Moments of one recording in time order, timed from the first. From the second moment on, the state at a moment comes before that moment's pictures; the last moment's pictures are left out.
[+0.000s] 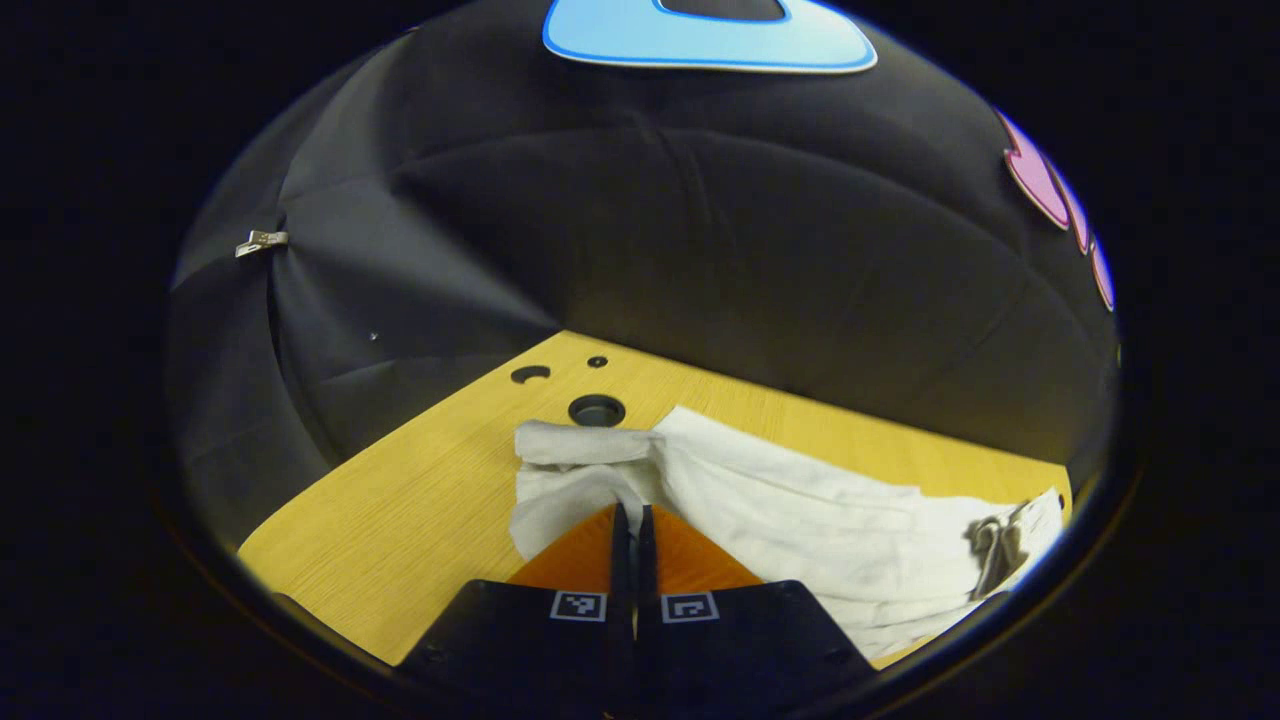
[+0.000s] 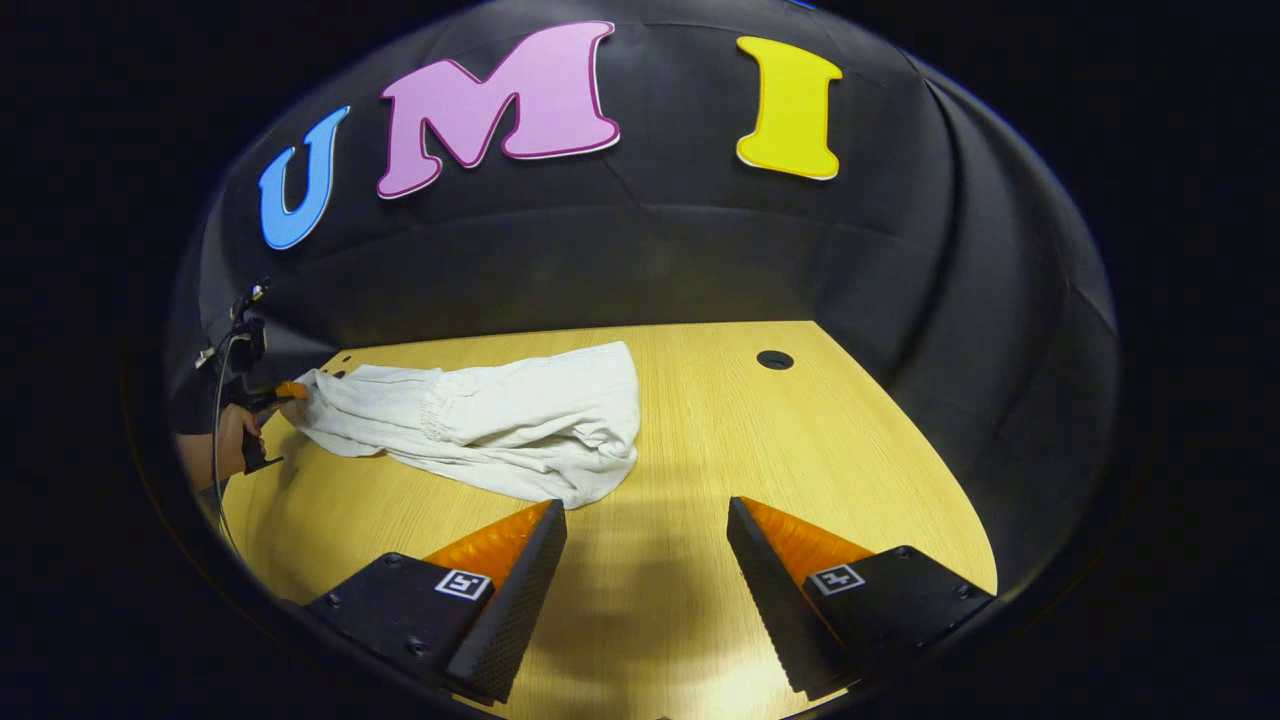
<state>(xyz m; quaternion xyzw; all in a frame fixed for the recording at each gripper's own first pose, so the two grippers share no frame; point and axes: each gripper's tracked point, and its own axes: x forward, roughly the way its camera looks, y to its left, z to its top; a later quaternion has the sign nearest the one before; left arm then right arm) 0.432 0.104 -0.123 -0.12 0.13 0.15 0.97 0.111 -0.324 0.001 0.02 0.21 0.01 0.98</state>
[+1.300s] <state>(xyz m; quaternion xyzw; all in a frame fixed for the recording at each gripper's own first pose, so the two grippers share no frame) 0.426 -0.273 0.052 -0.13 0.05 -0.13 0.98 0.016 -0.427 0.038 0.09 0.16 -0.14 0.97</state>
